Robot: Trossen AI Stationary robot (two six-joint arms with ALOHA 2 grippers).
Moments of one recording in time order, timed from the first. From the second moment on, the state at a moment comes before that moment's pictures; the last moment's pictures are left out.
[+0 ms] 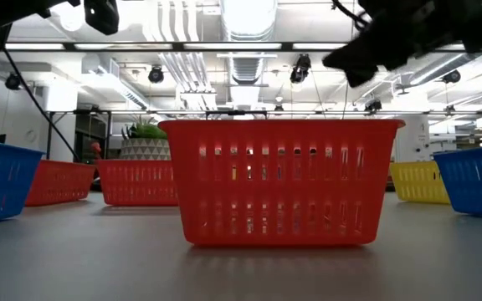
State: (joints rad) left arm -0.38 0.95 0.28 1.10 -0.31 0.12; right arm 0.17 1.16 0.51 0.33 0.03 -0.03
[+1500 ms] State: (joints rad) left arm -0.38 0.89 0.29 1.52 -0.41 0.59; right arm 0.14 1.45 0.96 -0.65 0.18 -0.10
